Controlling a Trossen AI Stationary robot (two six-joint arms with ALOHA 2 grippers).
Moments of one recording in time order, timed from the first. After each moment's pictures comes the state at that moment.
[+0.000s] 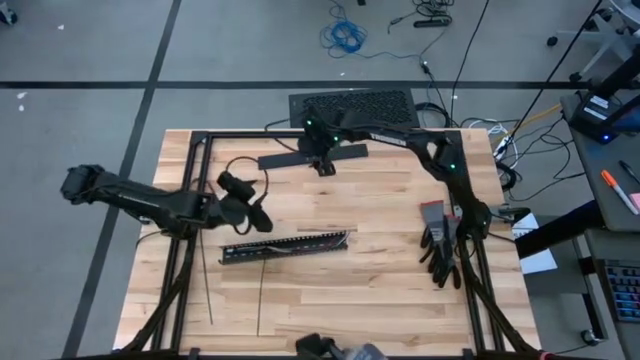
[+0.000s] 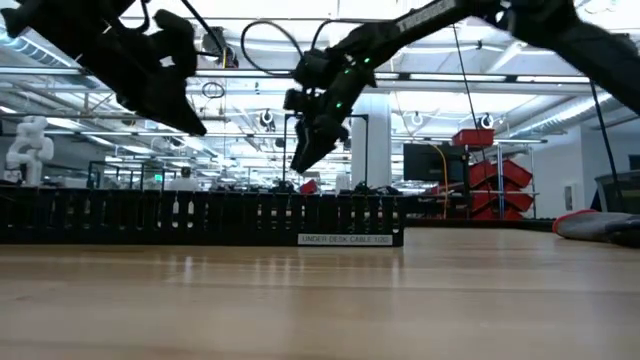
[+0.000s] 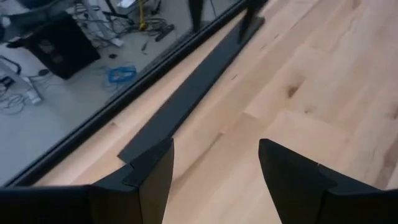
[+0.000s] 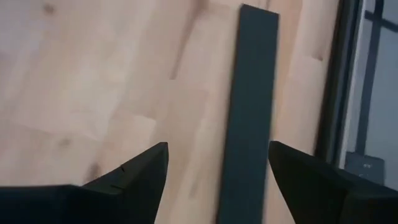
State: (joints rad) left arm -0.13 0.95 0.50 -0.31 -0.80 -0.37; right arm -0.46 2.25 2.03 -0.80 -0.21 -0.73
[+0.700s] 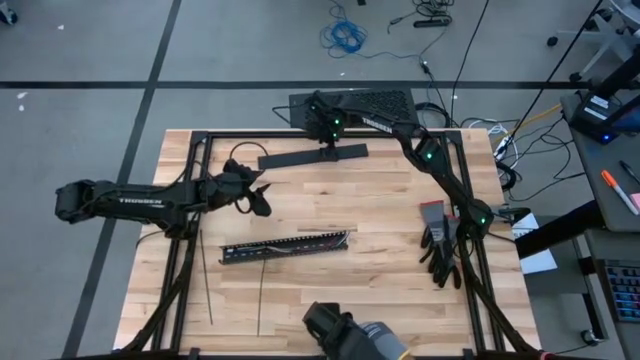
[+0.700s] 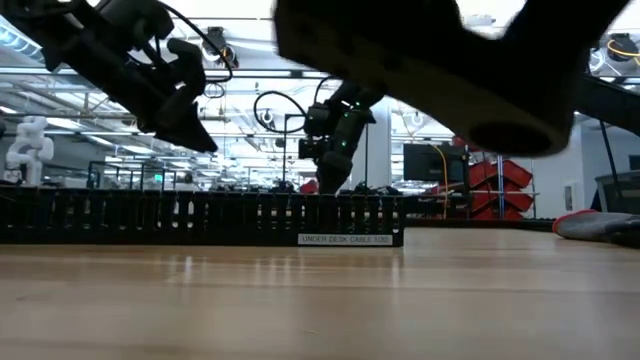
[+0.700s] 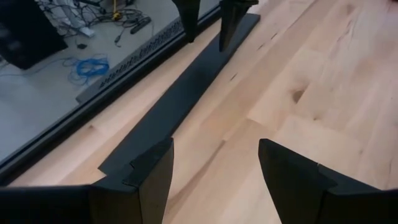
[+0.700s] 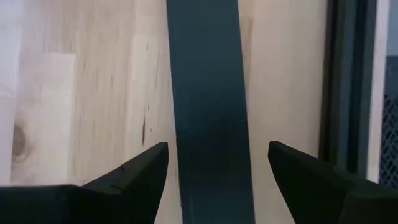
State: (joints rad) left arm 0.21 0.91 0.39 -0.05 -0.42 -0.15; right arm -0.62 2.53 2.34 -1.07 -0.27 -0.64
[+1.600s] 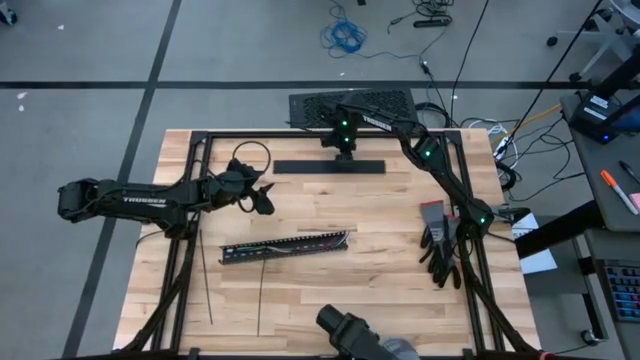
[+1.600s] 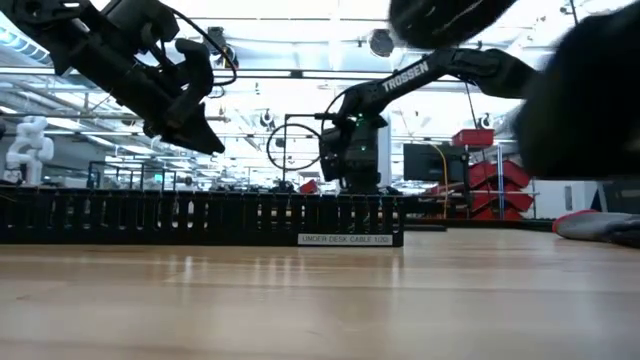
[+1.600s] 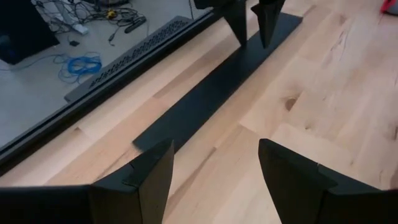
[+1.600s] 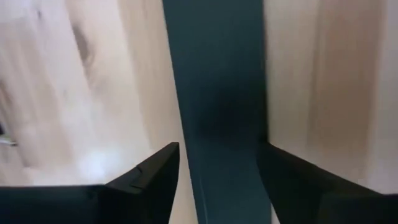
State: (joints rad) left arm 0.22 0.95 0.39 0.02 -0.39 -0.18; right arm -0.66 2.57 2.34 -1.46 -0.33 -0.53
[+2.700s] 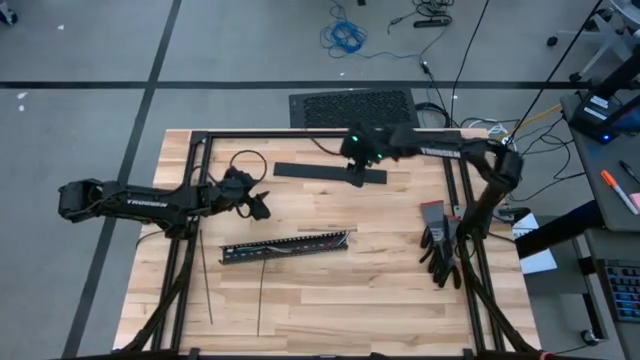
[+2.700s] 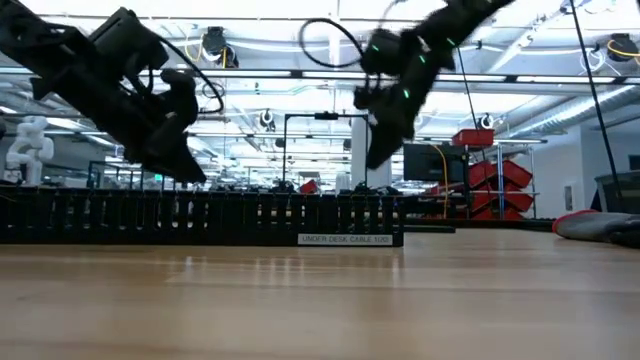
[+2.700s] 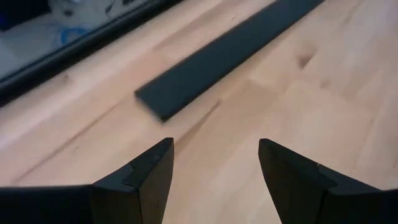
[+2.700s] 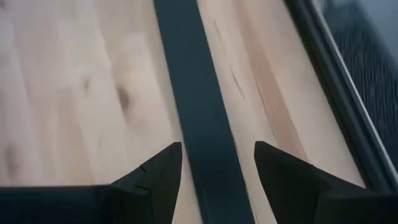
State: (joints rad) left arm 0.22 0.96 0.26 0.07 -0.38 -0.27; right arm -0.46 1.71 1.25 -0.53 0.00 -0.16
